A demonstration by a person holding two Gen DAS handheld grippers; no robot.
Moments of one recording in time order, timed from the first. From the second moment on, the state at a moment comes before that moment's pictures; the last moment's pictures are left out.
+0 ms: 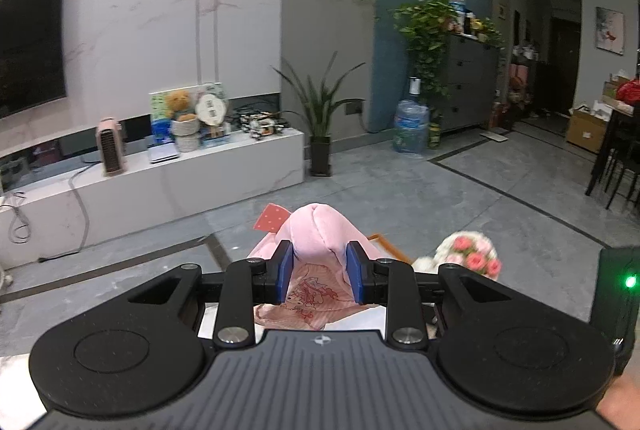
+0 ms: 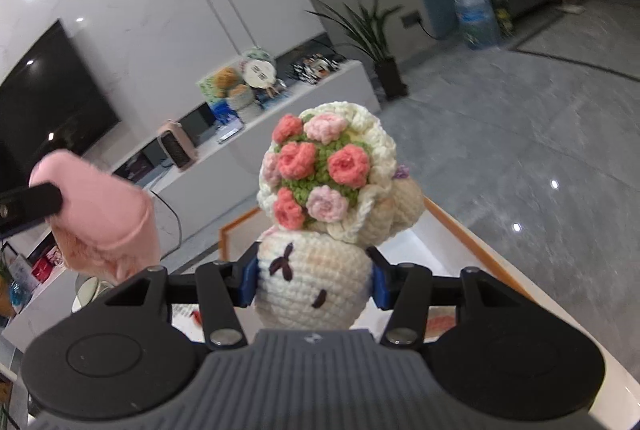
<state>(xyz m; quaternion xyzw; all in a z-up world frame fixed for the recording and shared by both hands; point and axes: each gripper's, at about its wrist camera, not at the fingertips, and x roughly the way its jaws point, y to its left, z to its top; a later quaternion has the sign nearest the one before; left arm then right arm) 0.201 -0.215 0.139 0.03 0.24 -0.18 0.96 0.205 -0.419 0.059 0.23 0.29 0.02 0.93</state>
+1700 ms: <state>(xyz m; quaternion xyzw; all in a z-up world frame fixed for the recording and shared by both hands) 0.249 -0.218 0.069 0.00 0.33 -0.16 0.93 0.230 -0.413 0.042 0.17 0.36 -0.02 0.92</state>
